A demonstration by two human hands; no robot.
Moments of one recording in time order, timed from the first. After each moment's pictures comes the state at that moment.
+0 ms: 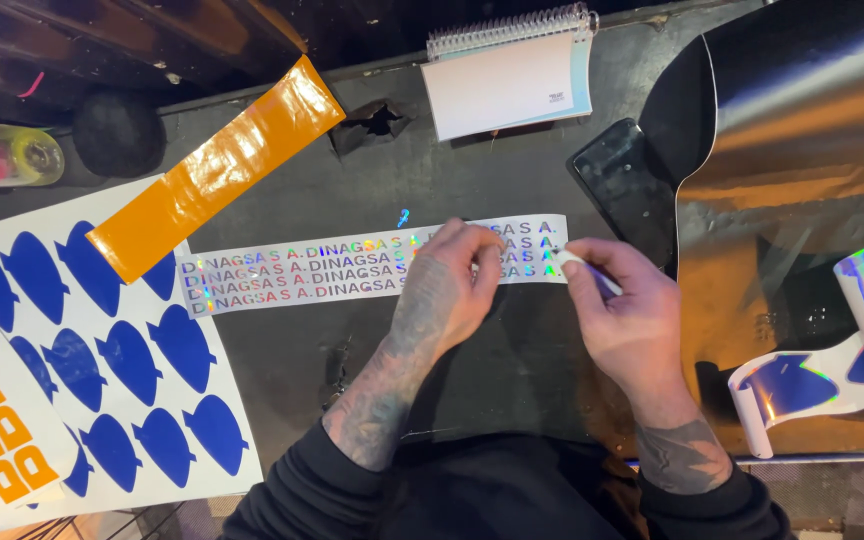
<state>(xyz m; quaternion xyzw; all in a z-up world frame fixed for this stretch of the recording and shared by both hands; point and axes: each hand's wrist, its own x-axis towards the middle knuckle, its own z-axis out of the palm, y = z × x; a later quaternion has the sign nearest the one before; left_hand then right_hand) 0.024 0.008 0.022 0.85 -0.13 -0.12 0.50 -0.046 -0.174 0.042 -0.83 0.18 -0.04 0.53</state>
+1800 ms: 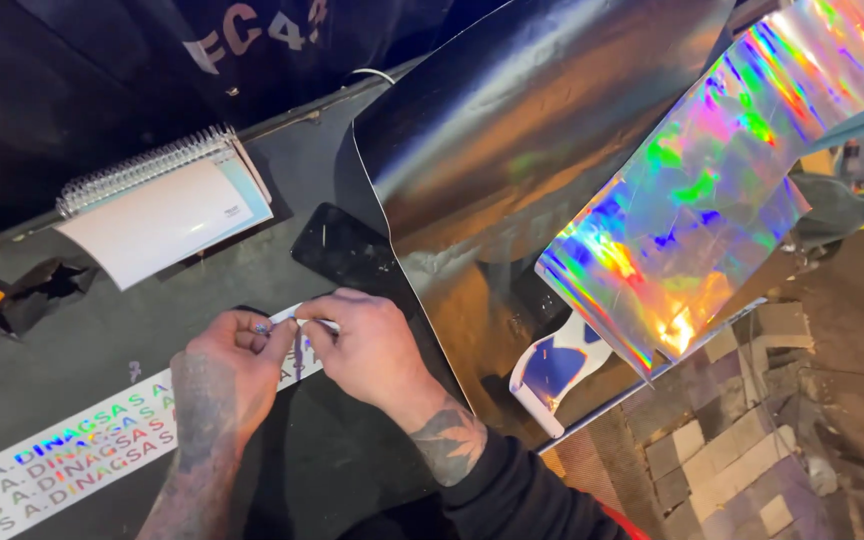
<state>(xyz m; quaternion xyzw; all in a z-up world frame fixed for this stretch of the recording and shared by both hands) 0.051 -0.060 0.013 0.89 0.05 -0.26 0.36 -0.010 -0.205 0.023 -0.86 0.16 -0.02 0.48</state>
